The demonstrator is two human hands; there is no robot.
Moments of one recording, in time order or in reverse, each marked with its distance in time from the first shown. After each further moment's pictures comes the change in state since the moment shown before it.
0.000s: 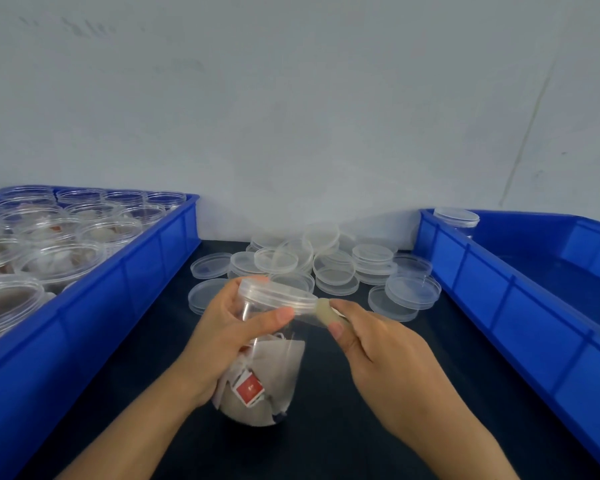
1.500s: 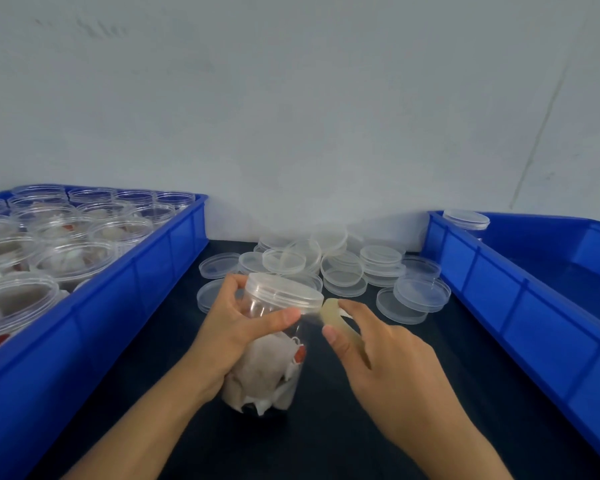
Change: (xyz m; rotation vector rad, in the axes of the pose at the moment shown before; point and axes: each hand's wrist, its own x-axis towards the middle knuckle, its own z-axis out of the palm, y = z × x) left_hand 0.004 -0.007 -0.007 0.077 0.086 0.014; right_hand -0.001 -0.008 0.005 0.008 0.028 0.050
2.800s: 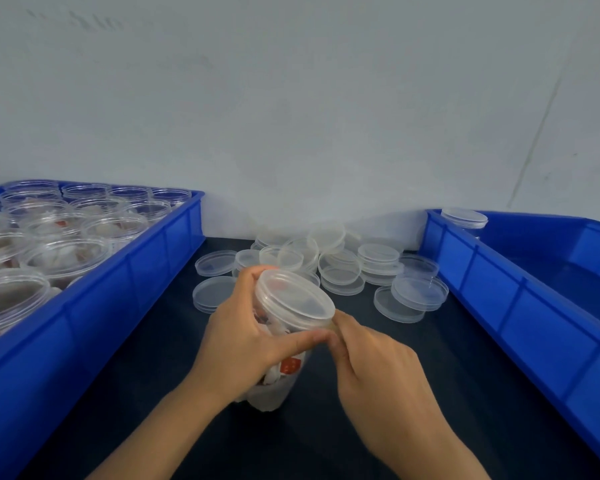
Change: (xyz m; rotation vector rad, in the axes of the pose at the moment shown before) left_hand -0.006 0.000 0.014 0.439 0.047 0.265; right_hand -0.002 -0.006 0.010 -0.108 -0.025 -0.070
